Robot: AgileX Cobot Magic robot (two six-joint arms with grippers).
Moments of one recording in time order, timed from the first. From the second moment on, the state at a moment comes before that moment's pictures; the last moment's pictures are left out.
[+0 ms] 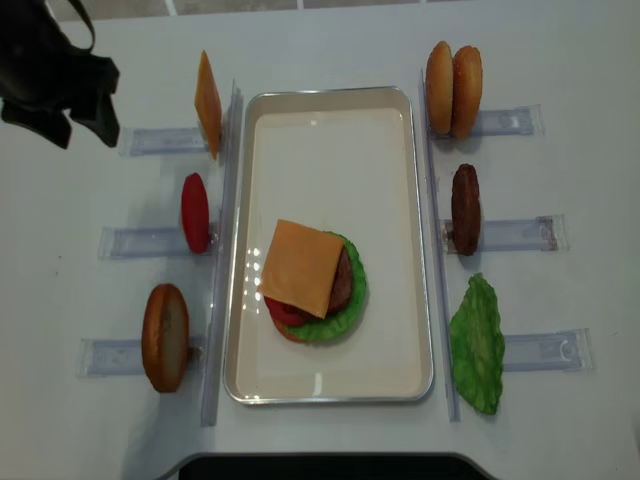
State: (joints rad) left arm 0.04 1.63 -1.38 0.01 1.22 0.04; right arm 0.06 -0.01 -0.51 0.12 1.13 -0.09
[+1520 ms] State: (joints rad) left arm 0.09 0.01 -0.48 0.00 1.13 0.06; right arm 0.06 -0.01 -0.51 0.12 1.13 -0.09
